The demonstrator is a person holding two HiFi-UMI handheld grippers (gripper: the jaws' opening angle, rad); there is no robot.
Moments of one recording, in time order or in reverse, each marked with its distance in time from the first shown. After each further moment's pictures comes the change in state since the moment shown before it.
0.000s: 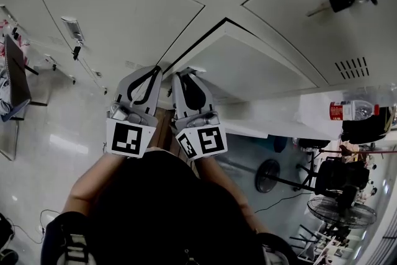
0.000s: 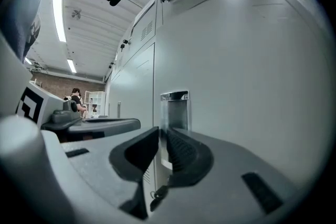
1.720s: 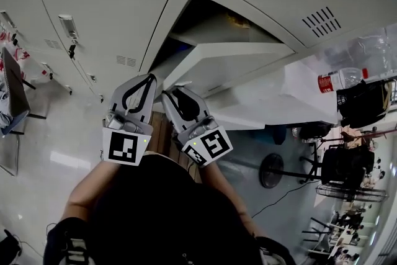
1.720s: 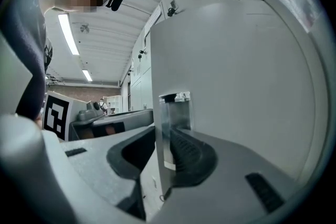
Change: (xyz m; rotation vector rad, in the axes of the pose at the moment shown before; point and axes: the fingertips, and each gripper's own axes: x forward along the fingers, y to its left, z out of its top) left arm -0.045 -0.047 0.023 0.070 -0.040 -0.061; right arm -0.073 0.038 -0.001 0.060 0.017 0.188
